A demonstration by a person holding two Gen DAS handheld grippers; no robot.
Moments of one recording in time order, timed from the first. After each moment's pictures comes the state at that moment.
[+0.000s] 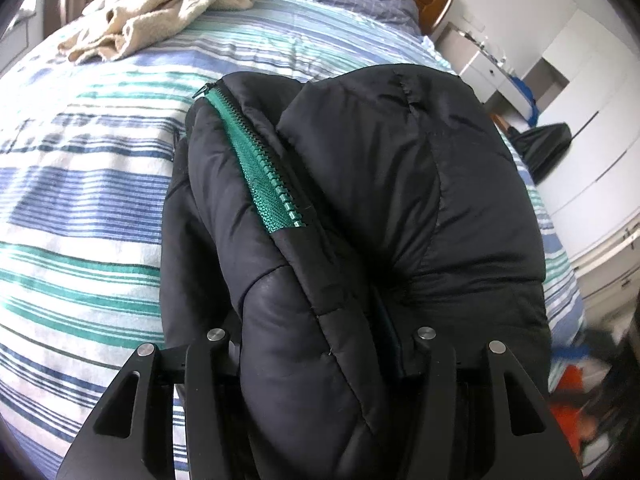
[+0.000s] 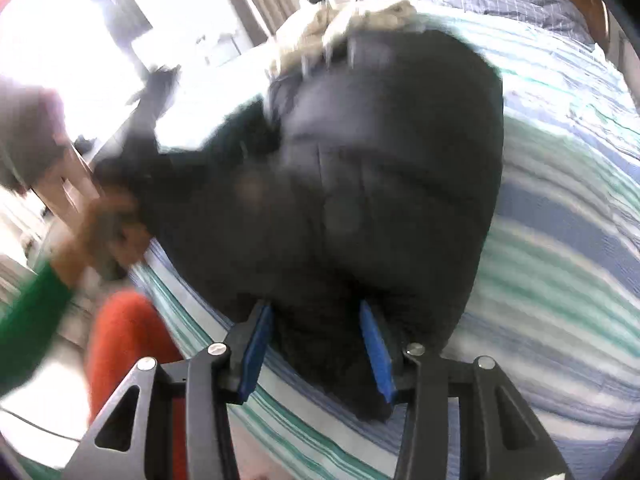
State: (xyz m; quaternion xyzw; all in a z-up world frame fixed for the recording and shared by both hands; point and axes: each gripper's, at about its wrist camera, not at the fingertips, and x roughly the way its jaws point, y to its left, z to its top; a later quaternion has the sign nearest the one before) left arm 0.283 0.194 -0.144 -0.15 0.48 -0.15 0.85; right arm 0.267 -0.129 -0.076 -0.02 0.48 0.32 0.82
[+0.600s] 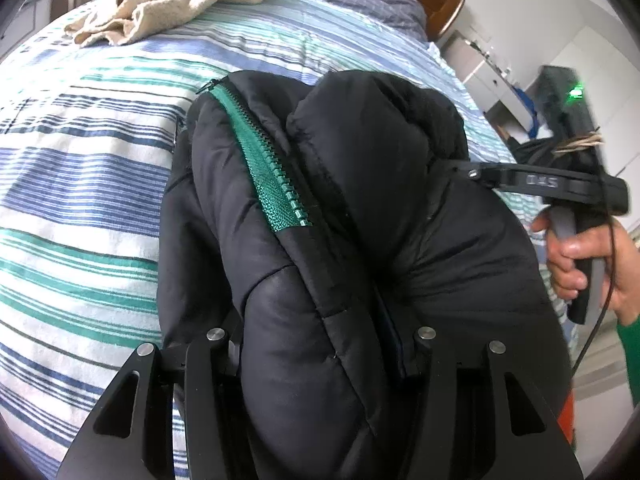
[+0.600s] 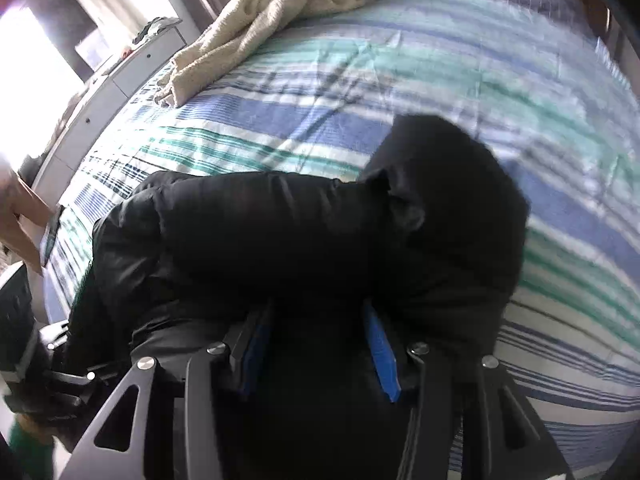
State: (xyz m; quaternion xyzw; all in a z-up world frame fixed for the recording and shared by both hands) left arm 0.284 0.203 -0.148 -0.17 0.49 -0.15 0.84; right arm 0.460 -0.070 -0.114 -0.07 0.54 0.23 0.81
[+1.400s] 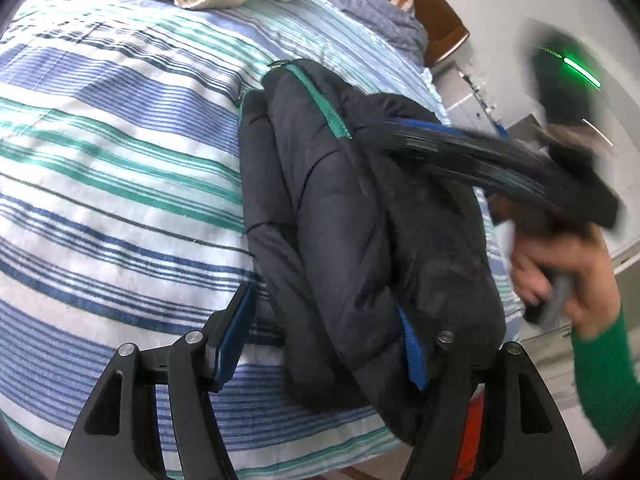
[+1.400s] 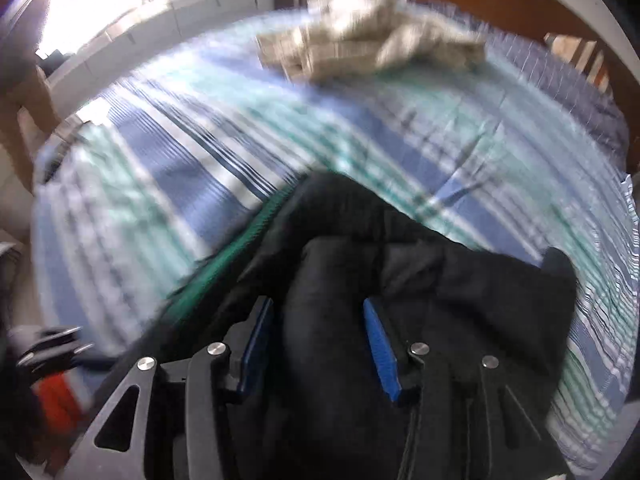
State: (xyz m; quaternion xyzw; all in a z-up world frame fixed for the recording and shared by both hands) left arm 0.202 0.275 -0.141 -0.28 0.48 -0.17 0.82; right arm 0.358 0.052 -0.061 -0.18 0.47 0.32 0.81
